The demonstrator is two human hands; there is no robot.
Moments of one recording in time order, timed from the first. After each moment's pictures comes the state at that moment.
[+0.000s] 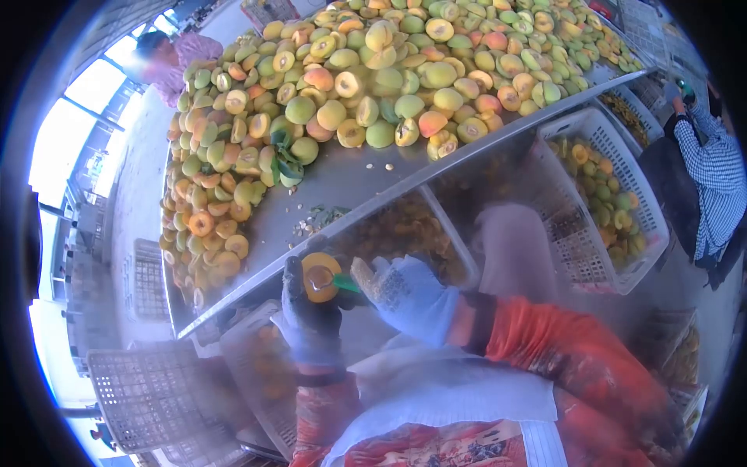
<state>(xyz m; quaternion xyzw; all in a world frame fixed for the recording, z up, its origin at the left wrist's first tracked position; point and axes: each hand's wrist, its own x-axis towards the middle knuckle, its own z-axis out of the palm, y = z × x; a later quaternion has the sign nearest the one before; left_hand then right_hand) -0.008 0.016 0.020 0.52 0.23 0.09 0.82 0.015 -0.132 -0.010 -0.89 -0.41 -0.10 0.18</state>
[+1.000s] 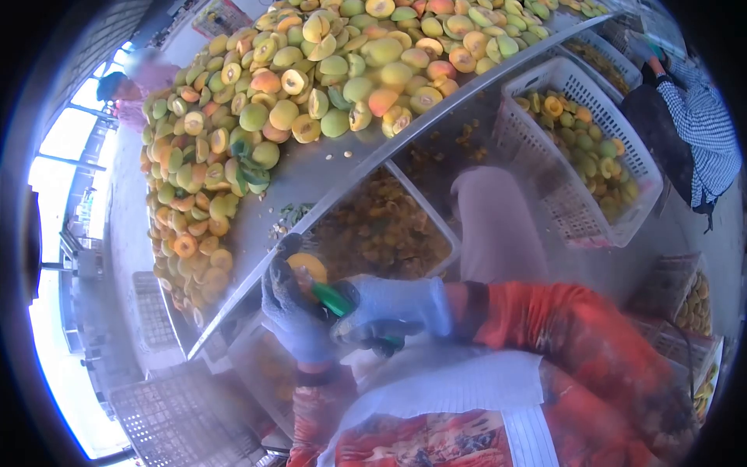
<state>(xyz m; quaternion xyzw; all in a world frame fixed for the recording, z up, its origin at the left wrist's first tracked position) -0.010 -0.015 0.015 0.82 0.08 0.25 0.51 0.010 -0.156 0.019 -0.45 -0.11 0.55 0.70</state>
